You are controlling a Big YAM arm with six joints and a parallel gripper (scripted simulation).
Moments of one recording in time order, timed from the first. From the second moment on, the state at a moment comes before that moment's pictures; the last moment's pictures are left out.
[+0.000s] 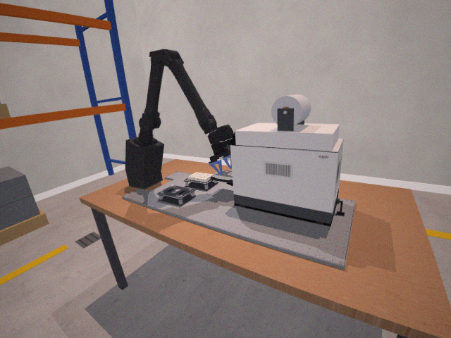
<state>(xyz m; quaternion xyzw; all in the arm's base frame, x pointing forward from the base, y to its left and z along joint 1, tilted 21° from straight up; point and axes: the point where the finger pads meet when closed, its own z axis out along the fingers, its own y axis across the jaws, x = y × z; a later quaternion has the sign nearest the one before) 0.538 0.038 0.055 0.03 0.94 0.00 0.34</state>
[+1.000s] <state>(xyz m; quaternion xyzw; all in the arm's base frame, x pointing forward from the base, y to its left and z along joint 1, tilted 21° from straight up) 0.538 0.039 0.057 0.03 0.94 0.00 0.34</state>
